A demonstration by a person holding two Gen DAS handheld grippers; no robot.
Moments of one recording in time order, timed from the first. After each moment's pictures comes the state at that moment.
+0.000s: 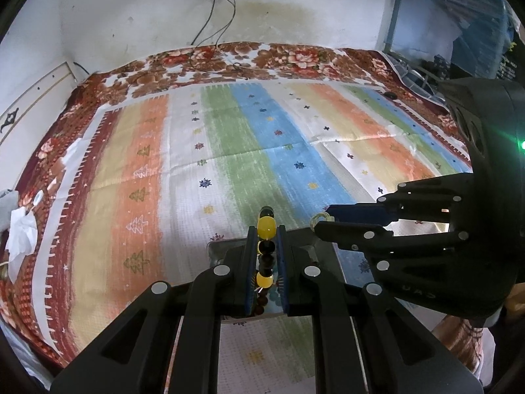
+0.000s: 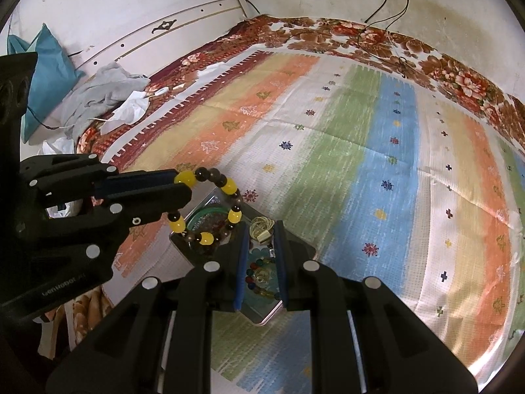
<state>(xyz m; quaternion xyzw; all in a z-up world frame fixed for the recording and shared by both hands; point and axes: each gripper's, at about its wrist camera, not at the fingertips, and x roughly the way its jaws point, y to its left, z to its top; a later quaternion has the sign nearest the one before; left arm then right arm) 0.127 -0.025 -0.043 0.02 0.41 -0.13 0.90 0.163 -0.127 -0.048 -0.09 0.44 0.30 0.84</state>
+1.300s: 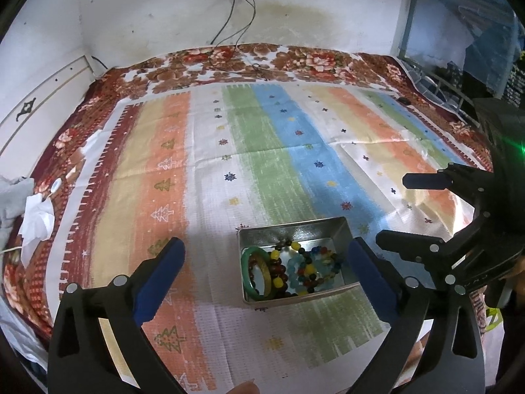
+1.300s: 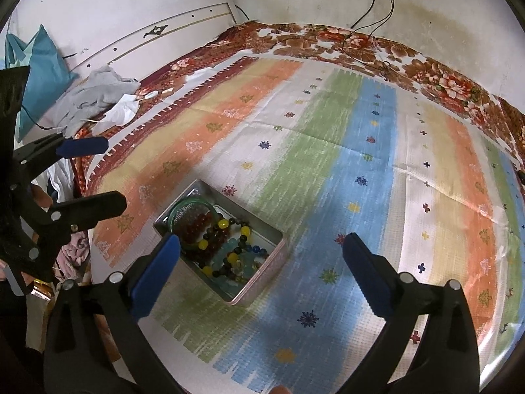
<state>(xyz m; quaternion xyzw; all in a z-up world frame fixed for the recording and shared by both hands) 0.109 0.003 -0.032 0.01 0.41 -0.10 0.91 0.153 -0.159 -0.042 -0.10 0.43 0.28 0.86</state>
